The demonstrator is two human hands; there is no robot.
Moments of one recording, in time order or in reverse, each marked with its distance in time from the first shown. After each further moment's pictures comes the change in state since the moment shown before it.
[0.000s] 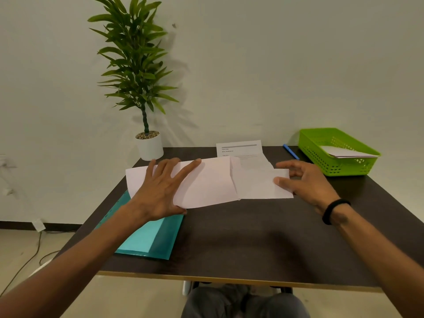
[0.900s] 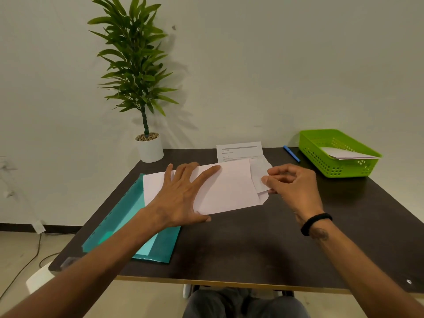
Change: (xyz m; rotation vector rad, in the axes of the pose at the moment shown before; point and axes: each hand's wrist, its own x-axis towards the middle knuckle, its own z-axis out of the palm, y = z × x) left_hand 0.014 0.045 -0.003 -0.034 -0.102 -0.005; right_hand -0.025 -0.023 0.040 0.255 0.207 -0.050
